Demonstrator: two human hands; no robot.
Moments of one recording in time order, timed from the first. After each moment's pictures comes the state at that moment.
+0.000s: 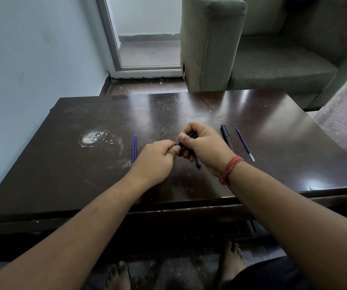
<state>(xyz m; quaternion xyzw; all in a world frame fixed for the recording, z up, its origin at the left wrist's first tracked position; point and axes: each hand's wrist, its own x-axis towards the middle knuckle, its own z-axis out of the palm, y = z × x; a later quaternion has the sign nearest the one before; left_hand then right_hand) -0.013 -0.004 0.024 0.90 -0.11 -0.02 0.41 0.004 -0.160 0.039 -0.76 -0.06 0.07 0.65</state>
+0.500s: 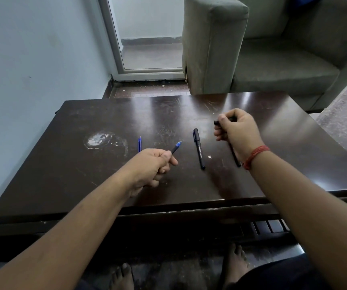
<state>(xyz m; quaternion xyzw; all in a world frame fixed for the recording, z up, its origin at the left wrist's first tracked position) -0.021 0.018 0.034 0.73 0.03 -0.24 0.64 0.033 -0.209 0.045 -0.72 0.08 -0.08 0.69</state>
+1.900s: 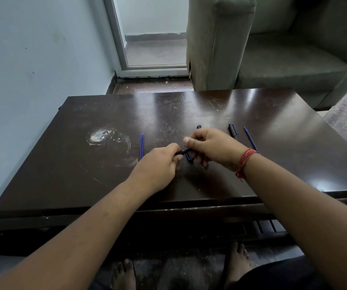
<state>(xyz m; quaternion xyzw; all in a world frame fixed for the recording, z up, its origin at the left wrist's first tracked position) -0.019 0.010 0.012 0.95 -0.15 -0.01 0.28 0.017 -0.171 0.040 -0.83 -0.08 0.19 0.53</state>
